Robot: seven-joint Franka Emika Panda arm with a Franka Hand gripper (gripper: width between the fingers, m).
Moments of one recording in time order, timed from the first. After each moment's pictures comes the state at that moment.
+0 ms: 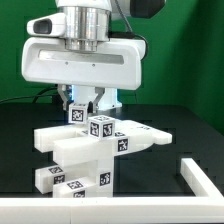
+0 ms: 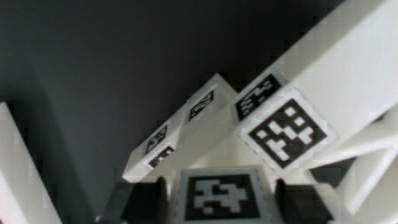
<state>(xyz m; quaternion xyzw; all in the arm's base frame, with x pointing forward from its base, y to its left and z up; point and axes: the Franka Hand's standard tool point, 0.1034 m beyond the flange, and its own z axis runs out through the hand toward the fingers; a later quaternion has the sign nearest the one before) 0.524 -0.051 0.120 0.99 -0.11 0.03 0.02</state>
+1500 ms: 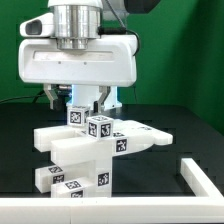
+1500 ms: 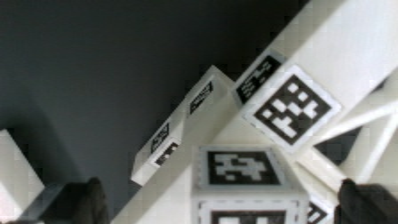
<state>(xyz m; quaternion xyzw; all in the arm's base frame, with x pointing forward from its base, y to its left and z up) 0.526 -0.060 0.122 0.98 -0.20 0.03 -0.01</state>
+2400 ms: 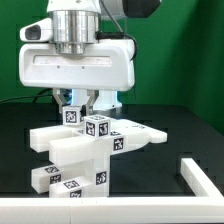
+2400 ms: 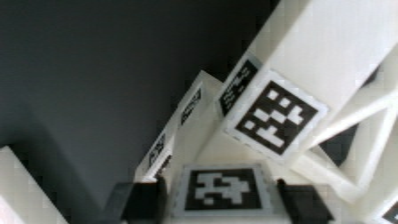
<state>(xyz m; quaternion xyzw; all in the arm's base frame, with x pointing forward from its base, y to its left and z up) 0.524 -0.059 0.115 0.98 -0.22 0.04 -0.01</state>
